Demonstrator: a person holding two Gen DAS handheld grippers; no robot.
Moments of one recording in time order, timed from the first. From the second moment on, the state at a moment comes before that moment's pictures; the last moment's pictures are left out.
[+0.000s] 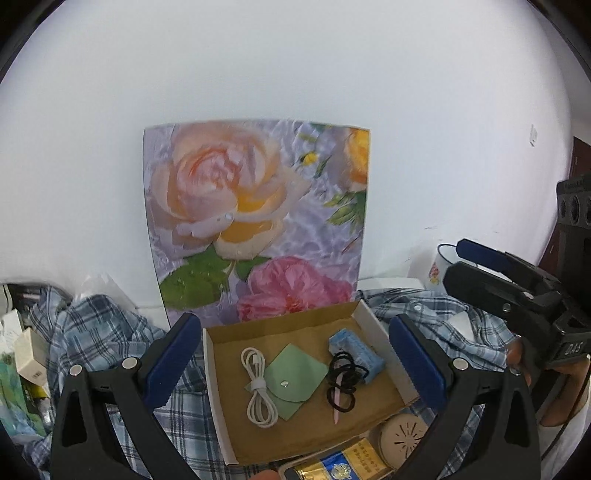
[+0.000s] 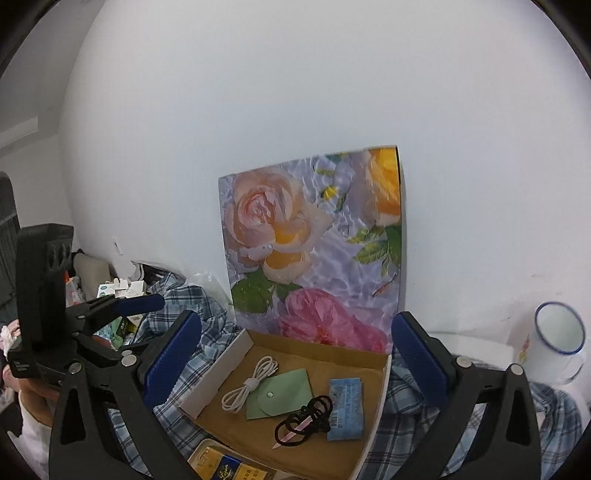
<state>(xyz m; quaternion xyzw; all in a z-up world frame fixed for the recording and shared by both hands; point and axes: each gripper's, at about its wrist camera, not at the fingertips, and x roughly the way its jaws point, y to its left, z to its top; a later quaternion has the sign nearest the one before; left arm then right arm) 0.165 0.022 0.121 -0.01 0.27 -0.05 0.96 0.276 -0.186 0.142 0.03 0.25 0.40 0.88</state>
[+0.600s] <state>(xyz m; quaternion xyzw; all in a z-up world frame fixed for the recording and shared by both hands) 0.123 -0.013 0.168 0.00 0.24 -0.11 0.96 0.219 -0.248 0.195 0.03 0.19 0.40 0.89</state>
